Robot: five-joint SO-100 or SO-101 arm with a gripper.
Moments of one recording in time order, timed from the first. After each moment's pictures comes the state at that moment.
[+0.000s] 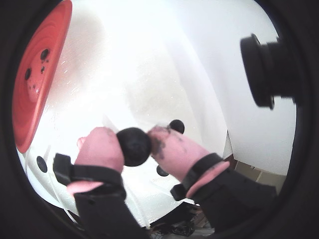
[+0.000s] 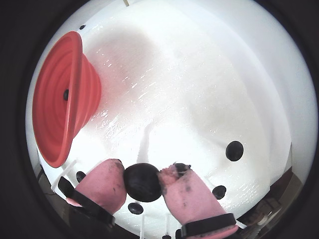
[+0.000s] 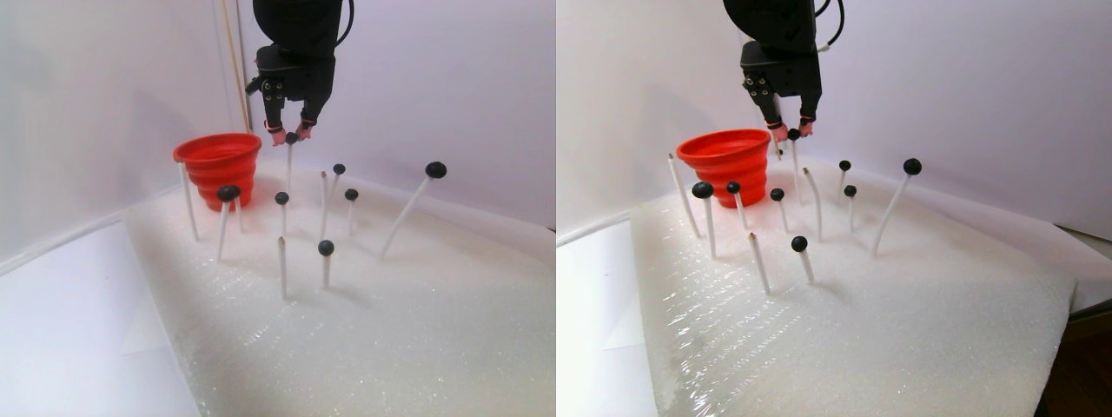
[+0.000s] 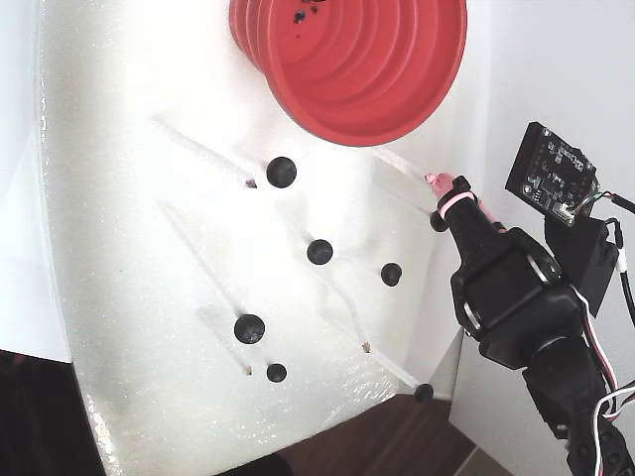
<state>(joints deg) 6.6 95.7 118.8 -8.2 -103.1</state>
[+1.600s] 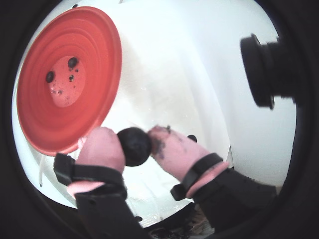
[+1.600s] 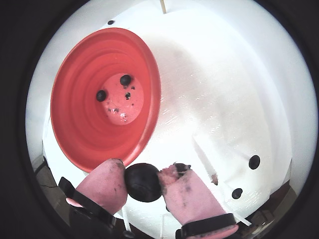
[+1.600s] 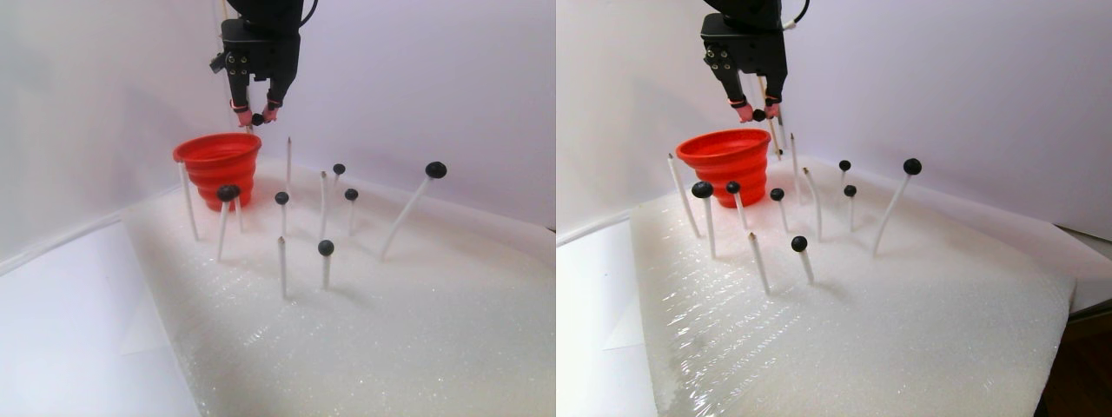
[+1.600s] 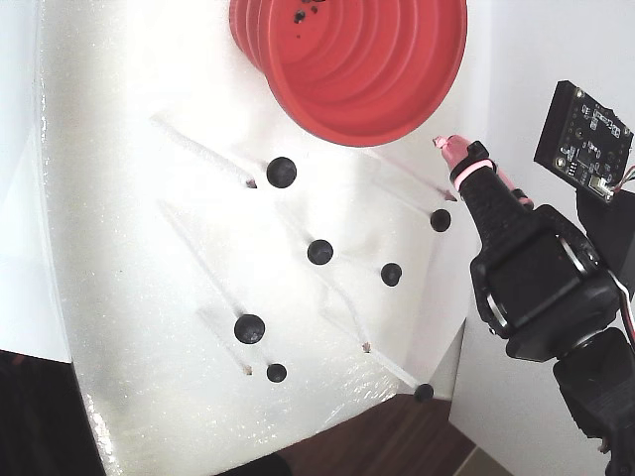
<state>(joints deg) -1.2 102.8 118.8 -2.0 -102.7</state>
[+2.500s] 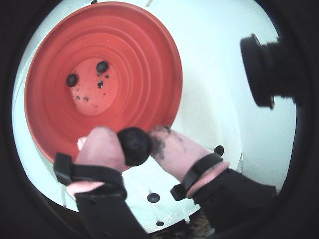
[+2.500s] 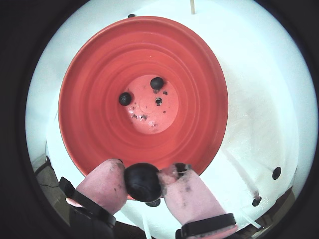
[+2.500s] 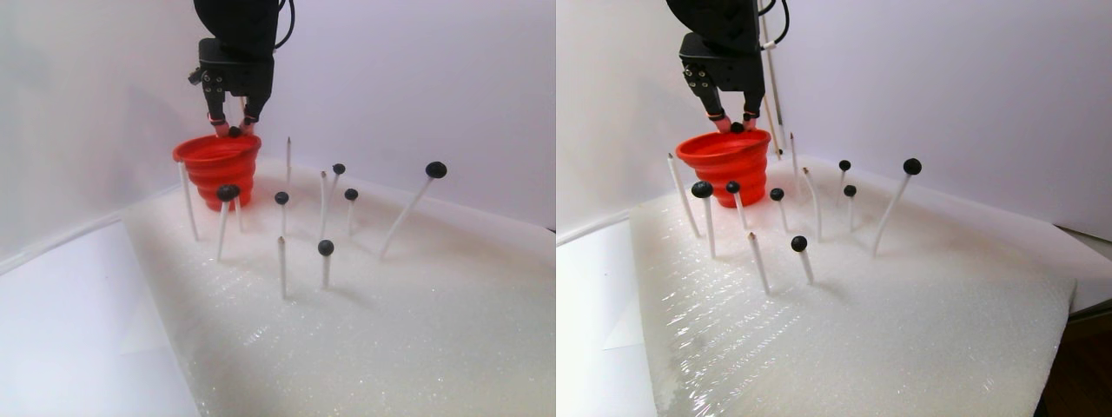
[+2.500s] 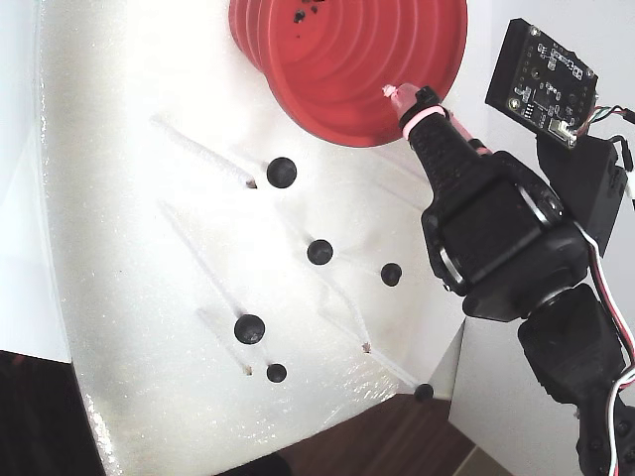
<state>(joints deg) -6.1 94.0 113.6 -5.8 -100.5</state>
